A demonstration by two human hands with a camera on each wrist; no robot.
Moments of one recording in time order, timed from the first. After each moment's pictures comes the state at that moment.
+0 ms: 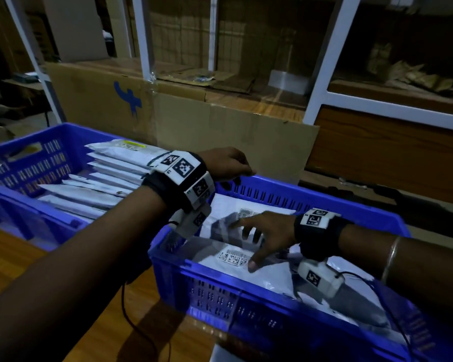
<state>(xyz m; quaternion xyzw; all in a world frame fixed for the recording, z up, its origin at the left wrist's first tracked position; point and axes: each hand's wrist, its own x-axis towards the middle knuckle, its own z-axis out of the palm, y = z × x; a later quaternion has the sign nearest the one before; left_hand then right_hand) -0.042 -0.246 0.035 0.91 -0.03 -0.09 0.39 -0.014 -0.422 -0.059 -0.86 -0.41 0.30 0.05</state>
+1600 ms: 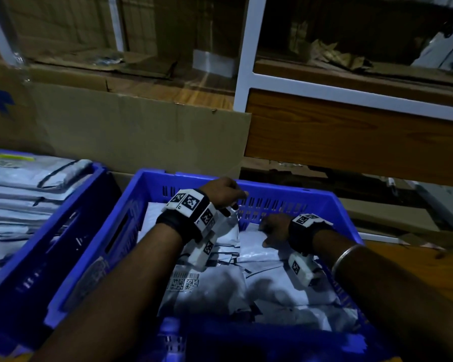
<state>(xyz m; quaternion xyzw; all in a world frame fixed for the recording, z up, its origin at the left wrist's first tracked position) 0.038 -0.353 -0.049 0.87 -0.08 -0.18 0.46 0.076 -0.565 -0.149 -0.96 -0.12 0.25 -0.01</state>
